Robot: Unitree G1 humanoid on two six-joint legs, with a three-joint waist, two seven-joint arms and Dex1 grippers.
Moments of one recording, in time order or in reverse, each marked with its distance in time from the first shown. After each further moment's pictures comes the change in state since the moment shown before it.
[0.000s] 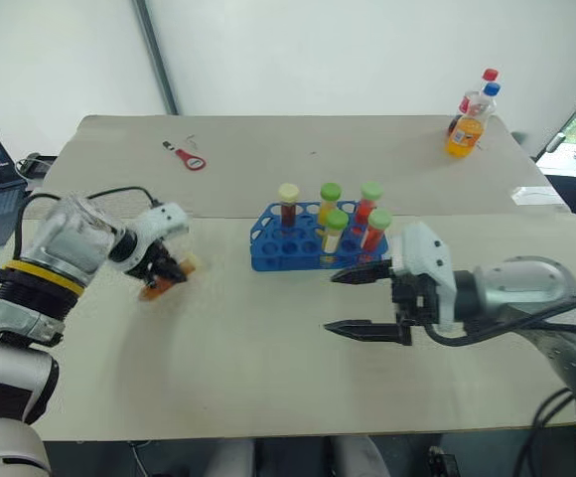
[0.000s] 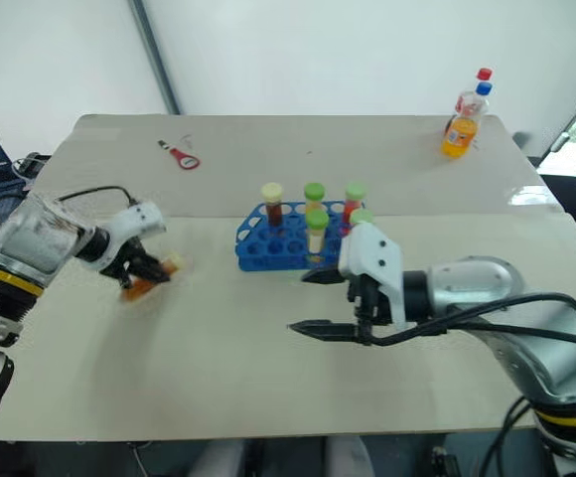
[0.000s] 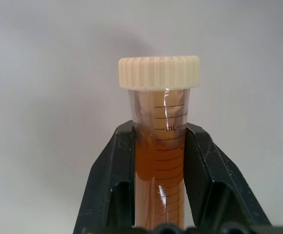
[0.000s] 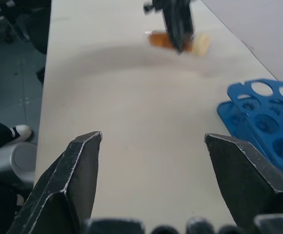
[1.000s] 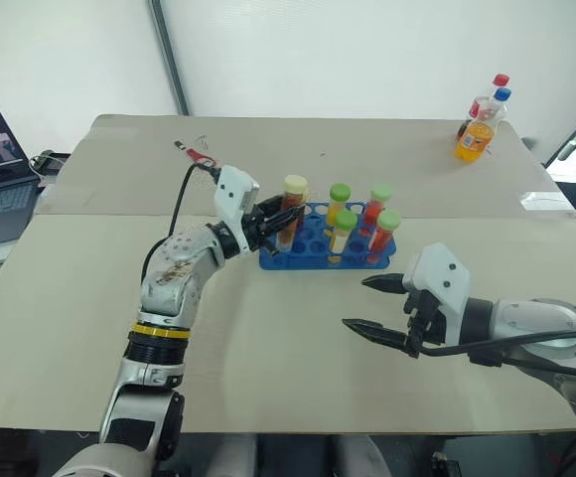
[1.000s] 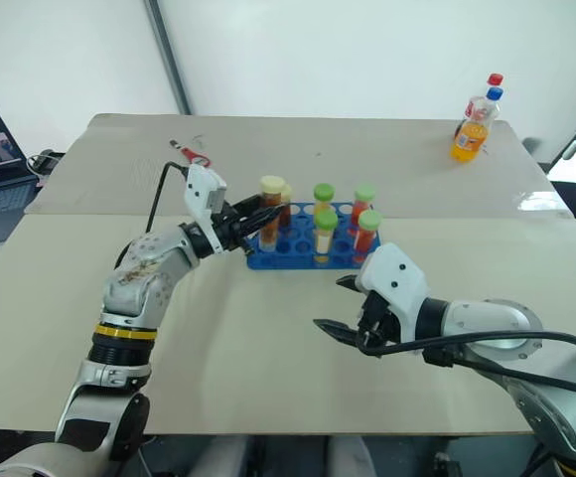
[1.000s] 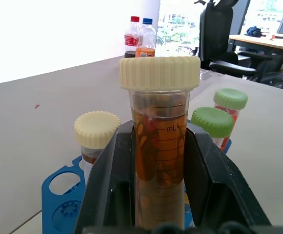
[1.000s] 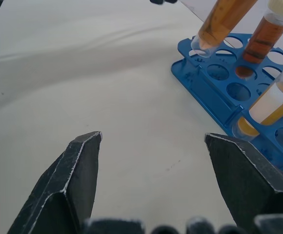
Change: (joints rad) left arm 0.349 -0.643 0.344 -0.212 -0.145 -0.476 0.599; right arm 0.191 0.025 -0.070 -0.146 -0.023 0.098 -0.310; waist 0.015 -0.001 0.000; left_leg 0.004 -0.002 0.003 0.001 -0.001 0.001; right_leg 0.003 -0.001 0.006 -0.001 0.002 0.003
